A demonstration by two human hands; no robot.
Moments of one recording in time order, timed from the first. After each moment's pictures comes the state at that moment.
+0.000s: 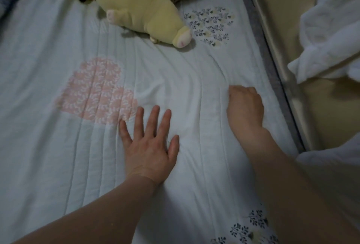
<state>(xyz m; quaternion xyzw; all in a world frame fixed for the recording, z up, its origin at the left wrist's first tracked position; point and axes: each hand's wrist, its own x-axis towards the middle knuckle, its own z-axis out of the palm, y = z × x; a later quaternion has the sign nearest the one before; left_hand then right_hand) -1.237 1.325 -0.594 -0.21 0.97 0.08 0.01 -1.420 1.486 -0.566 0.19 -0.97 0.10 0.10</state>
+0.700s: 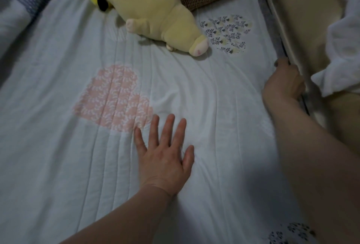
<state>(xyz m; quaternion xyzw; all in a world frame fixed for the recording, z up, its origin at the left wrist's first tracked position) -1.241 1.322 -0.591 -0.20 0.97 0.09 0.01 -1.519 1.476 -0.533 -0.03 -0.99 0.06 0.08</state>
